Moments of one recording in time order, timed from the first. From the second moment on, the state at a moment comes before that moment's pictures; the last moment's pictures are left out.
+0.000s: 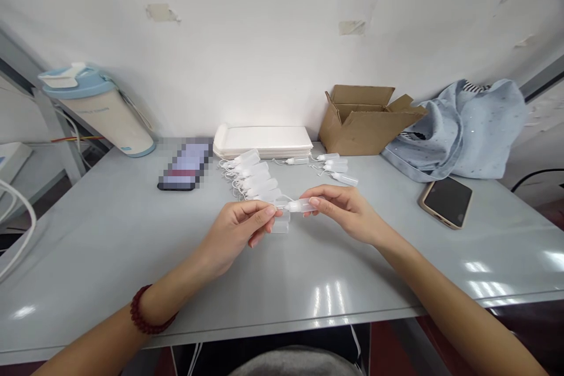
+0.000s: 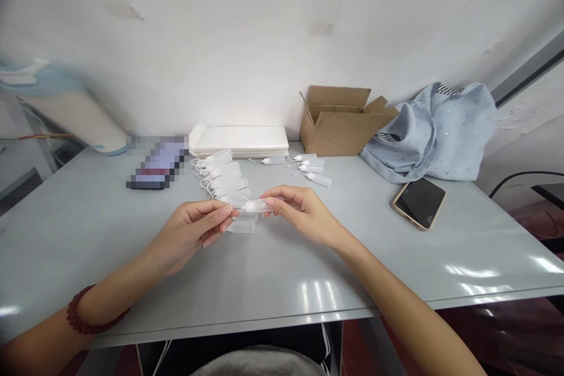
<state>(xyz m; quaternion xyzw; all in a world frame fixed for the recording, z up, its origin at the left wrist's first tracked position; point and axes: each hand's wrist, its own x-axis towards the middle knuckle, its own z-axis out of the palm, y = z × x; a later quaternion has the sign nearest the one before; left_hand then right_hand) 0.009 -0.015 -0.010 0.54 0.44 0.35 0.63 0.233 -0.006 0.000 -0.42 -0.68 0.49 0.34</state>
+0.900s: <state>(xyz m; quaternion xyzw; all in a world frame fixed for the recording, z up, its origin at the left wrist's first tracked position) 0.008 -0.014 -0.013 0.52 0.43 0.35 0.65 0.231 -0.009 0.000 -0.42 -0.69 0.47 0.34</state>
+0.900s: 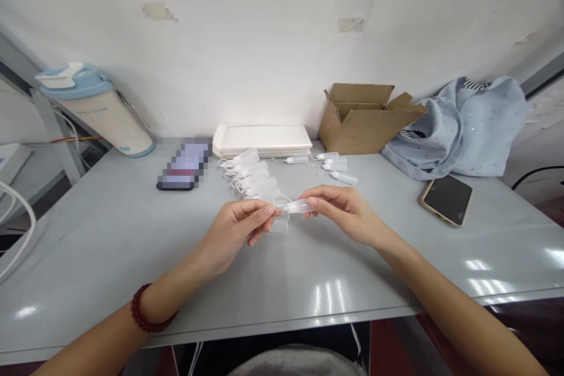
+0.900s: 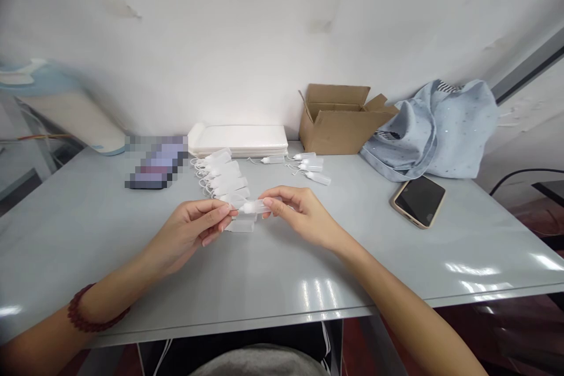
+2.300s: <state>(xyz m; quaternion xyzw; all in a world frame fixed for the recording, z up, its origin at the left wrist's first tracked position) 0.012 -0.027 -0.018 0.65 0.51 0.31 0.46 0.217 -0.019 -0.011 -0.41 -0.79 0.32 0.33</state>
